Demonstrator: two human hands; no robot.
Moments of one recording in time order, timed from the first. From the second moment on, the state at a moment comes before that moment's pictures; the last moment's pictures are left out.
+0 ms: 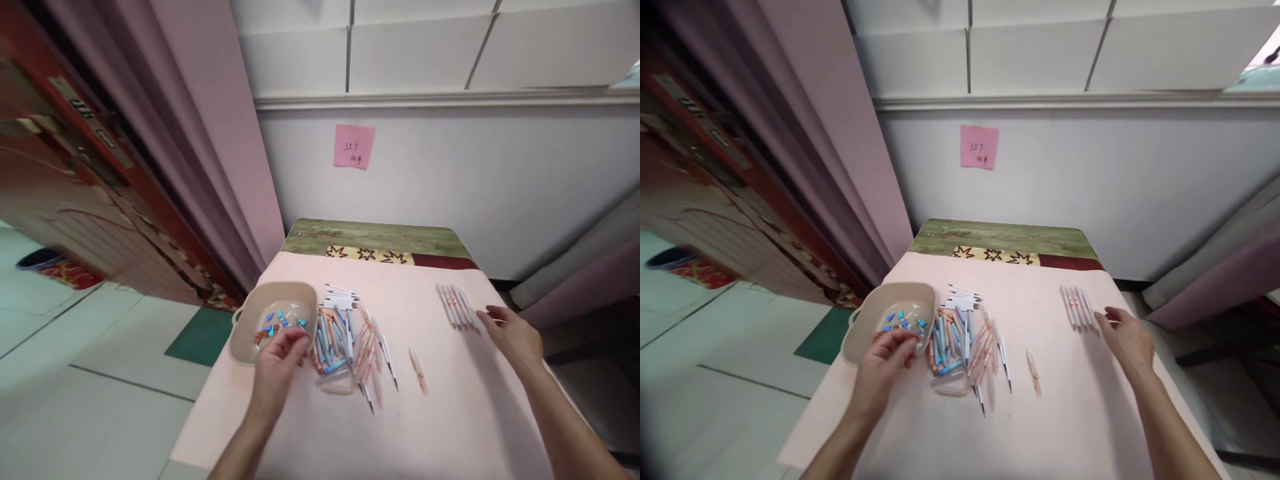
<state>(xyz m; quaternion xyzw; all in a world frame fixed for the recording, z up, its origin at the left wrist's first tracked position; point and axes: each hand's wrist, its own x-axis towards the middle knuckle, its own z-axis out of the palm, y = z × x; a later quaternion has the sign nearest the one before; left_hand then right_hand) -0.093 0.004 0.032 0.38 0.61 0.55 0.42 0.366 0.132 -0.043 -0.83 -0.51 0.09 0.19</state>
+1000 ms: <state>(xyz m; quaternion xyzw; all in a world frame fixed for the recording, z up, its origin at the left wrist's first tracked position) -0.159 0.018 0.020 0.40 0.71 0.51 0.27 0.200 0.044 -0.026 -0.73 -0.64 0.24 0.06</state>
